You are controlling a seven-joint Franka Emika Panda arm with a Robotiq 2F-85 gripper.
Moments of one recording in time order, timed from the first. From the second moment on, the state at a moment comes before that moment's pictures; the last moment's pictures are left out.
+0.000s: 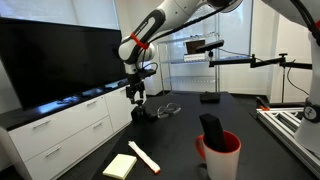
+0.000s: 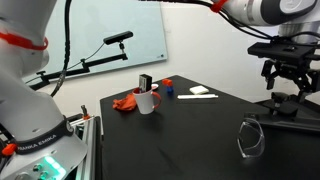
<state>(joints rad) -0.31 0.81 -0.07 -1.36 0.08 2.20 -0.21</state>
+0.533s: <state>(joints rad) -0.31 0.81 -0.08 -1.36 0.08 2.18 -0.18</state>
